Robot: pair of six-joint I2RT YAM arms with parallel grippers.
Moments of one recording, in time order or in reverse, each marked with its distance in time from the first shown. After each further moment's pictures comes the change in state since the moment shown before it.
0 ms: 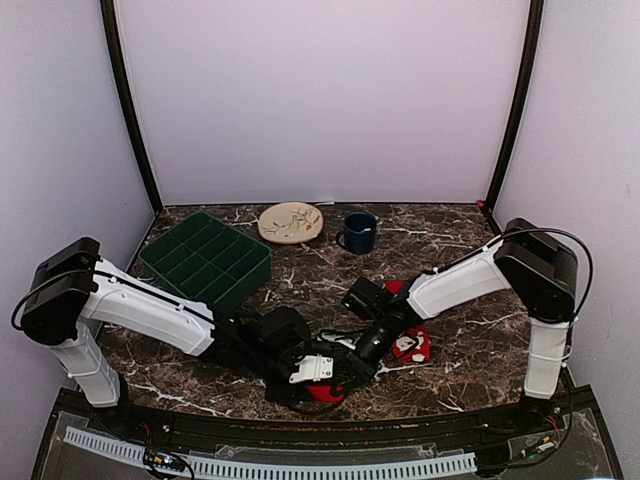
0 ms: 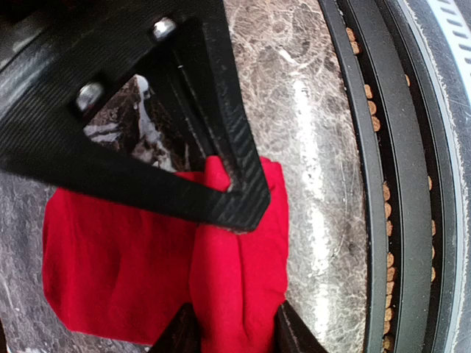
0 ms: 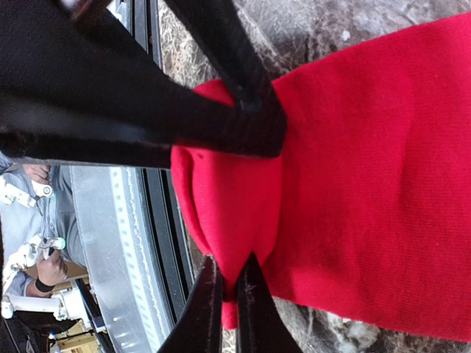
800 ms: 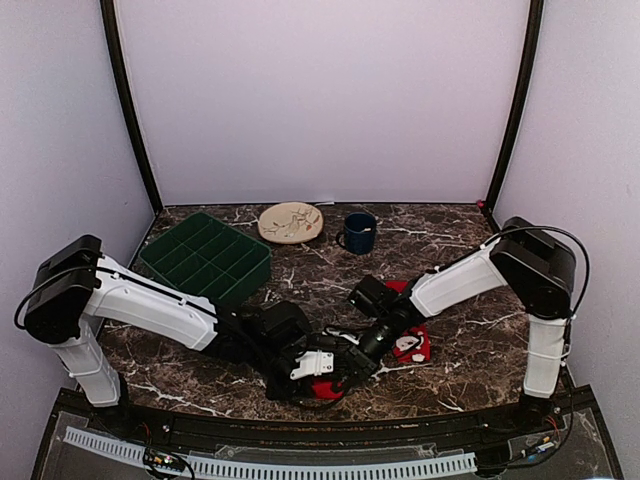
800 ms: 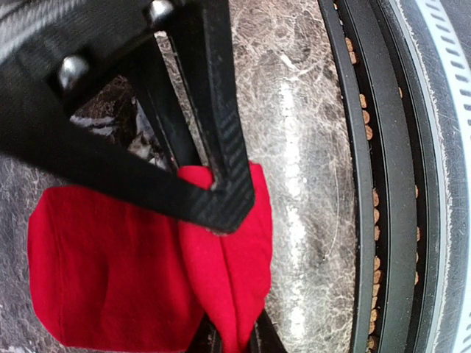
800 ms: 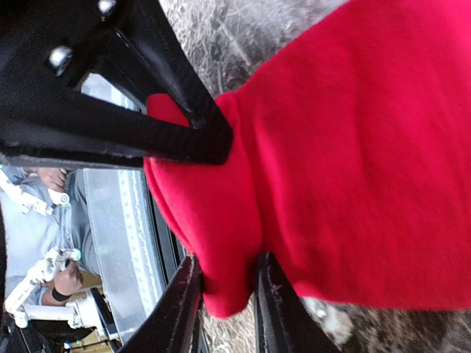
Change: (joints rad) left arm 0.026 0.018 0.036 -0.055 0.065 -0.045; right arm -0.041 0.021 -0.018 0.048 -0.052 0.038
